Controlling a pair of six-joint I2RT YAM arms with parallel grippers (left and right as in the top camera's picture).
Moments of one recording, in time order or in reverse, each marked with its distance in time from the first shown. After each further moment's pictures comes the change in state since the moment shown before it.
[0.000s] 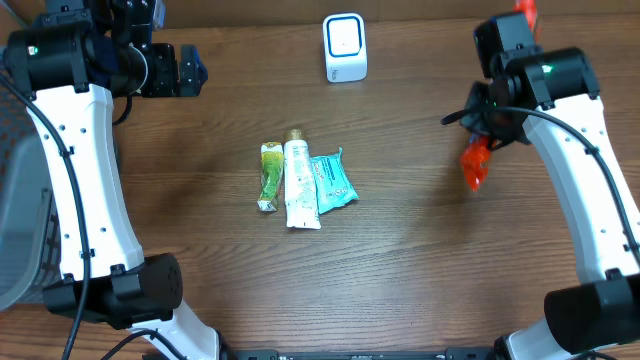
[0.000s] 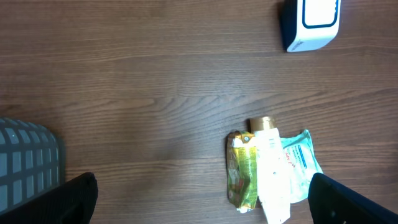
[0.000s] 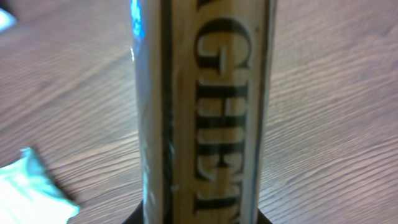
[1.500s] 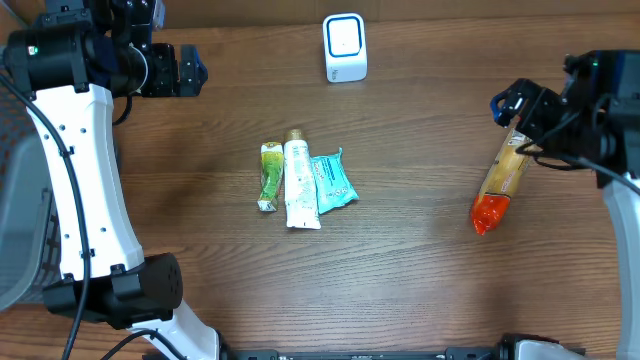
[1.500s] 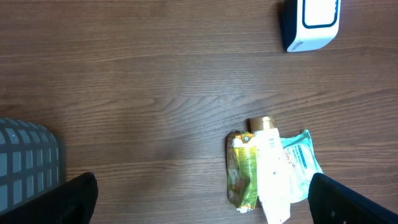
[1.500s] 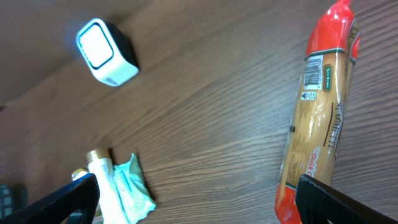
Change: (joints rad) left arm 0.000 0.000 0.000 0.000 0.000 0.000; right arm -0.299 -0.334 -0.303 0.344 -0.489 -0.138
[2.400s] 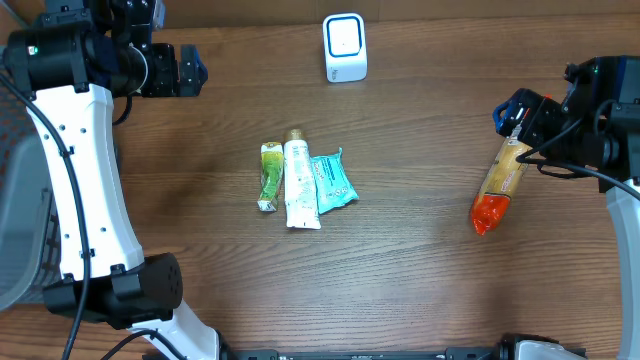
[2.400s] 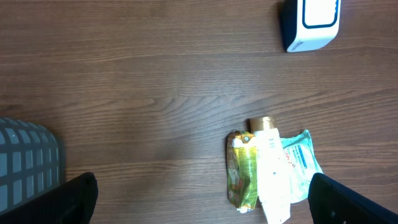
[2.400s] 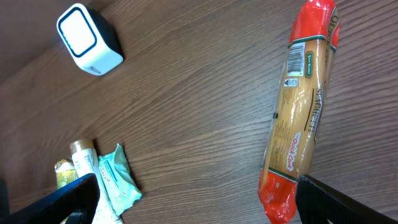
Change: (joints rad) left arm 0.000 0.000 0.000 0.000 0.000 0.000; right arm 0.000 -0.016 0.000 -0.068 0.035 -0.035
